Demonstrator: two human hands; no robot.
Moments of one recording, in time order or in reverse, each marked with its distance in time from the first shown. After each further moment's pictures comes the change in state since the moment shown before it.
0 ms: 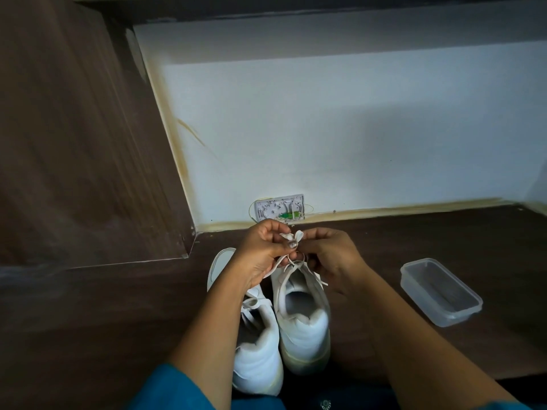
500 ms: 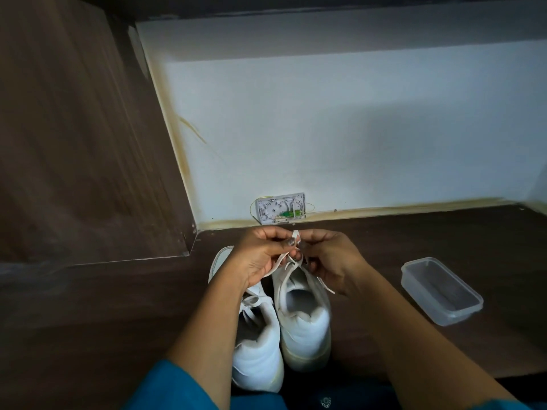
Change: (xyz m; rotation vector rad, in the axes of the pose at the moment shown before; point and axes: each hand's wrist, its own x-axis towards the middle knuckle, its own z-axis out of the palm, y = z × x) left_hand -0.007 0.003 -0.003 -0.163 -0.079 -0.067; right_hand -0.009 -0.002 0.002 0.055 -0.105 0.046
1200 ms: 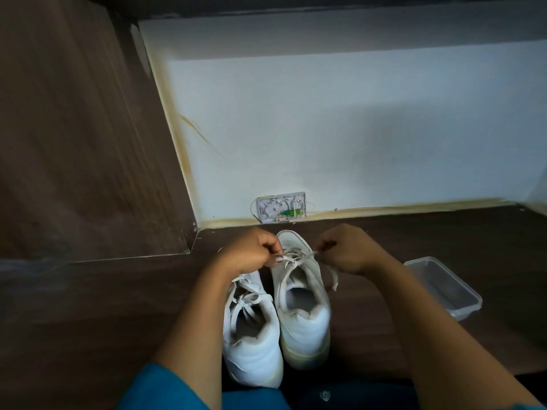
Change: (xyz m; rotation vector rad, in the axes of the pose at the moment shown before) left_hand 0.000 0.013 -0.022 0.954 -0.045 0.008; right_hand -0.009 -0.031 -0.029 -1.207 -0.033 -0.204
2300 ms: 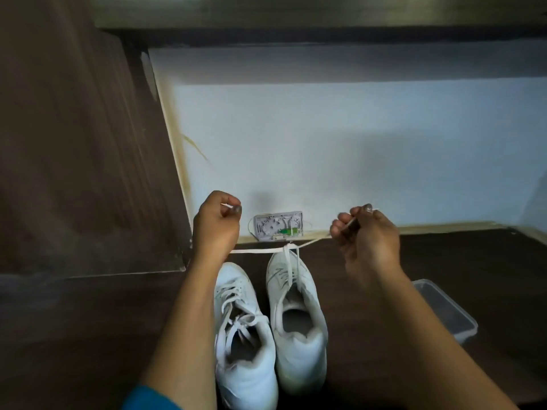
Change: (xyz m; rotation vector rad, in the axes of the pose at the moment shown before) left_hand 0.001 0.023 -0.040 -0.295 0.788 0.111; right_hand -0.009 -0.041 -0.025 1.608 0.628 0.184
